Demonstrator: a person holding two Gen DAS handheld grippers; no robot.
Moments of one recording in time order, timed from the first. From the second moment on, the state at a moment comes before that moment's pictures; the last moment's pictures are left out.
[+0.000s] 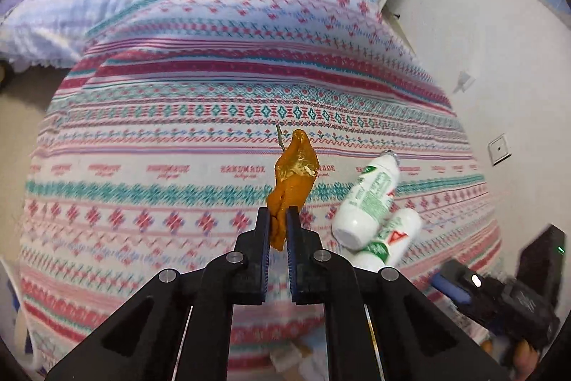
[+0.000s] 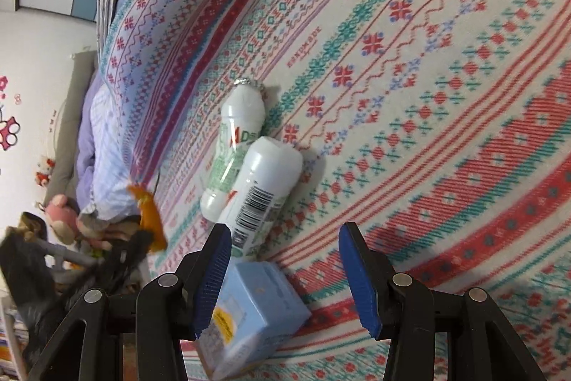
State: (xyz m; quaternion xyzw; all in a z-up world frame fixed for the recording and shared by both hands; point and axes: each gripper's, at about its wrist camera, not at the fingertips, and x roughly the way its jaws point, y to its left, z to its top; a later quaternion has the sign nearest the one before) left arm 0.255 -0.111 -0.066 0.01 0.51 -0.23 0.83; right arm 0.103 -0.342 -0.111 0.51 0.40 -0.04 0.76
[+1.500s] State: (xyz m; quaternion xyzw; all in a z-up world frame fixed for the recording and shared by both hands) left arm 0.181 0.175 -0.025 -0.15 0.48 -0.10 0.86; right arm 0.130 -0.236 -0.060 0.41 0.32 0.05 0.85
